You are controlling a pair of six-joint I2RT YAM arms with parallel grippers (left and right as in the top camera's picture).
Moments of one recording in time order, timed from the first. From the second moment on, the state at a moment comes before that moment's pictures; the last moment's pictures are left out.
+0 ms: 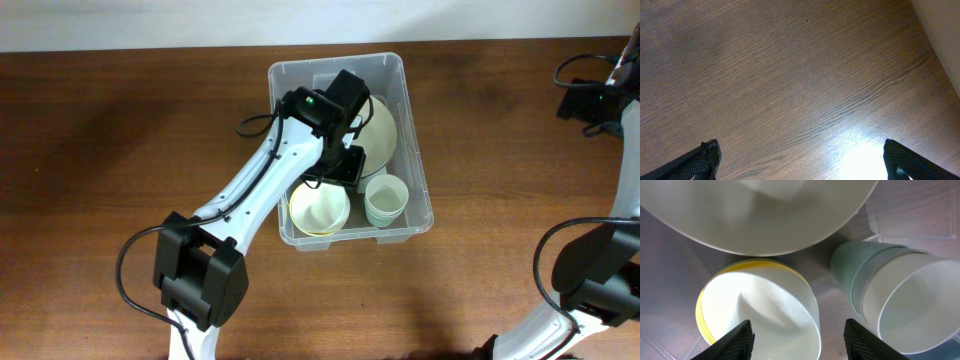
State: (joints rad) left arm -0.61 2.07 1.94 -1.27 0.14 -0.30; right arm -0.42 1.95 1.95 -1.10 0.17 0.05
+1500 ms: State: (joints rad) left arm -0.66 2.12 1.74 -1.14 0.12 -0.31; right arm -0.42 1.95 1.95 -1.10 0.17 0.05
